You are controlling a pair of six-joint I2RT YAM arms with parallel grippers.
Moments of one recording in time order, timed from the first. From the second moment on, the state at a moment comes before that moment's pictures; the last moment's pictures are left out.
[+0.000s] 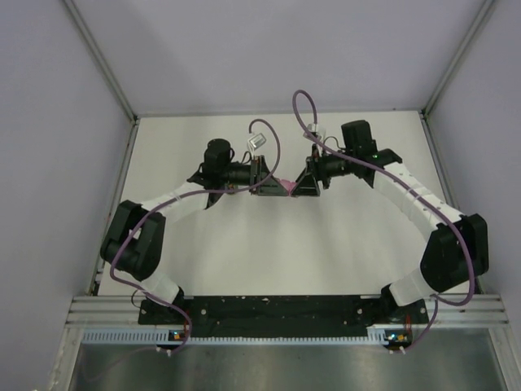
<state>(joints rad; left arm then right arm) -0.44 1.63 0.98 0.42 1.12 -0.90 0.38 1.49 1.24 -0.48 -0.98 -0.13</state>
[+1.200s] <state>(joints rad) -0.45 1.64 0.98 0.43 1.14 -0.89 0.38 1.54 1.22 -0.46 -1.07 -0.12</state>
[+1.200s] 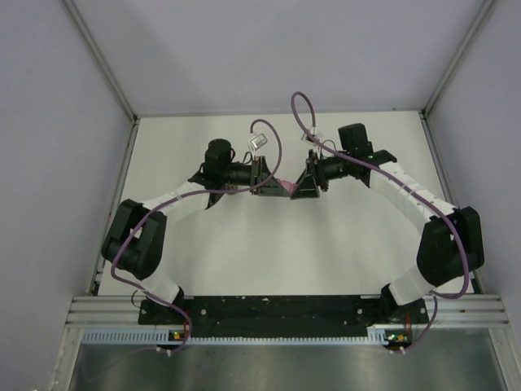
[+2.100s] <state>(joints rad) -0.45 1.83 1.13 0.19 1.04 -0.66 0.25 1.42 1.16 -0.55 -0.96 -0.22</state>
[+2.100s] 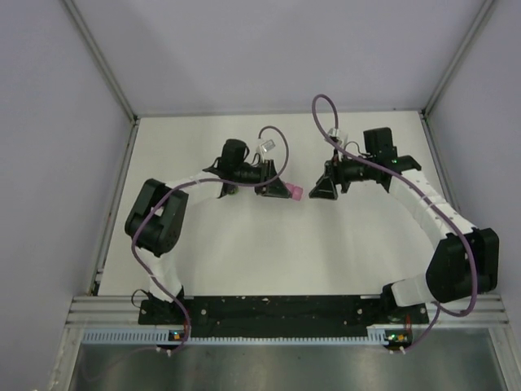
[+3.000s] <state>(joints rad) -0.54 2.10 1.26 -0.01 0.88 -0.67 0.20 1.37 1.02 -0.57 -0.94 -0.27</state>
